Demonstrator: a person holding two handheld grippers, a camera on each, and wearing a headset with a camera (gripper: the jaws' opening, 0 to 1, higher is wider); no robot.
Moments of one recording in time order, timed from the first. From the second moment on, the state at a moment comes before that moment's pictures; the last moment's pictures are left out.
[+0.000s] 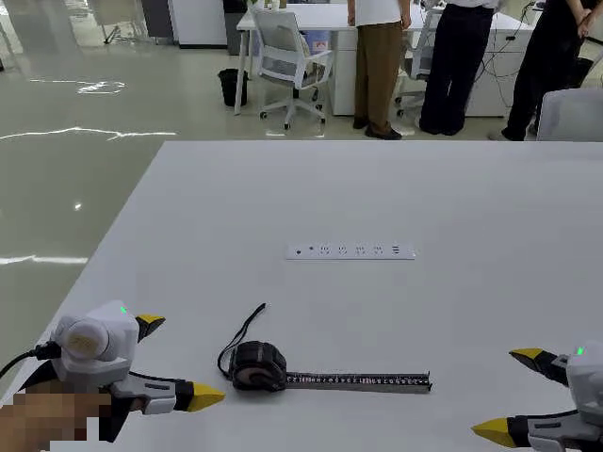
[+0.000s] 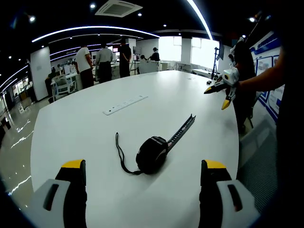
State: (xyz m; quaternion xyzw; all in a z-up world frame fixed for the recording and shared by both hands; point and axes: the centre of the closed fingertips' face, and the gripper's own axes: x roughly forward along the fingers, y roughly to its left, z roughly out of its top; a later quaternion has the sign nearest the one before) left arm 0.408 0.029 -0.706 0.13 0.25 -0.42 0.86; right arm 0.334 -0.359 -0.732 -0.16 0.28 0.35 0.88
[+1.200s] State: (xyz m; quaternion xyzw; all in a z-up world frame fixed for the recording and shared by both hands) left arm 0.413 -0.002 -0.741 0.09 0.28 -0.32 0.90; right arm 0.375 -0.323 -0.753 -0.25 0.31 0.45 0.80
